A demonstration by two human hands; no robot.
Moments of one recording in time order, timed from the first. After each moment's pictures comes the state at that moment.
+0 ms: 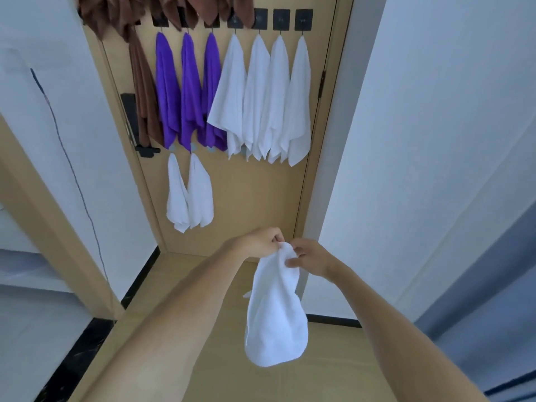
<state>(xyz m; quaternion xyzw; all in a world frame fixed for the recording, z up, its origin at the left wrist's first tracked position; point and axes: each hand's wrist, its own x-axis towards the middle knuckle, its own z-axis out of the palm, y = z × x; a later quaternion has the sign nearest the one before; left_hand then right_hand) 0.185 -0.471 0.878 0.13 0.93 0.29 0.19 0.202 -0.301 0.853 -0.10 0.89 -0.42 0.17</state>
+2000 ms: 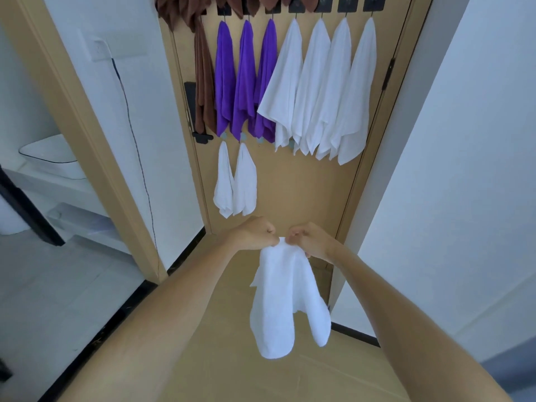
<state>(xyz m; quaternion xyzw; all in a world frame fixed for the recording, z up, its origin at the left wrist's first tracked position) 0.177 -0.515 0.875 -0.01 0.93 0.32 0.15 0.134 -0.341 0.854 -0.24 0.86 -0.39 0.21</state>
